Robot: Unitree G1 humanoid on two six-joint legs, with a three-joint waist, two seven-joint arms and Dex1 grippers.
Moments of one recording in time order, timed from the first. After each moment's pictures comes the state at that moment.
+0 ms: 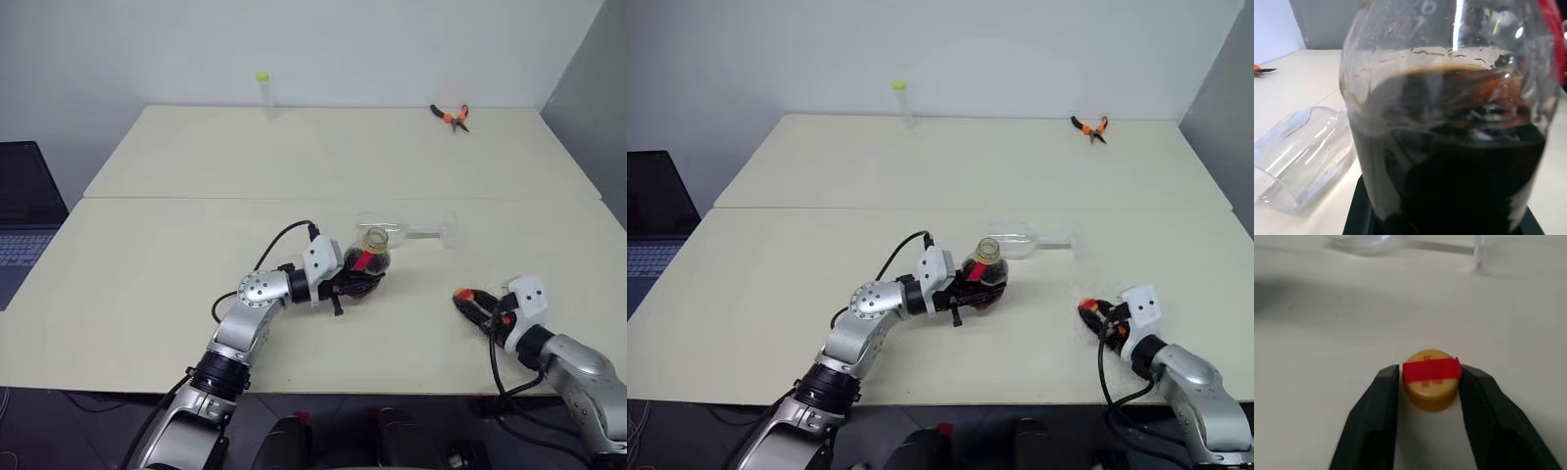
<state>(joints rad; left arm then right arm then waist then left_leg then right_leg) -0.44 0.26 -0.26 0.15 -0.22 -0.01 -0.95 0.12 -0.58 -0.17 -0.23 0.44 0.41 0.56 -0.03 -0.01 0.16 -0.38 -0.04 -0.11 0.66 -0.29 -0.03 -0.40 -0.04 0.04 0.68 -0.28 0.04</state>
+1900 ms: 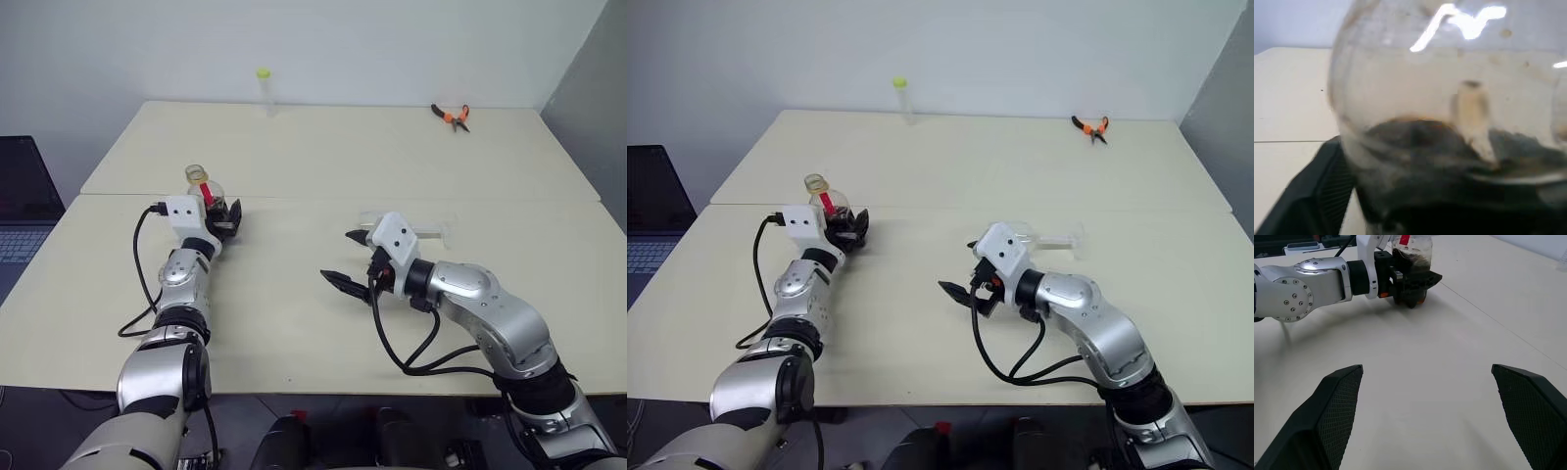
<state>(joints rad) -0.79 0.38 0.28 1.18 -0.19 -0.45 -0.39 -0.45 -0.41 0.29 -0.46 0.33 0.73 0.53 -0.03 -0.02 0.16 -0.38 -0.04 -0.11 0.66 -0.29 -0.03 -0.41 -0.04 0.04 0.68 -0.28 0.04</state>
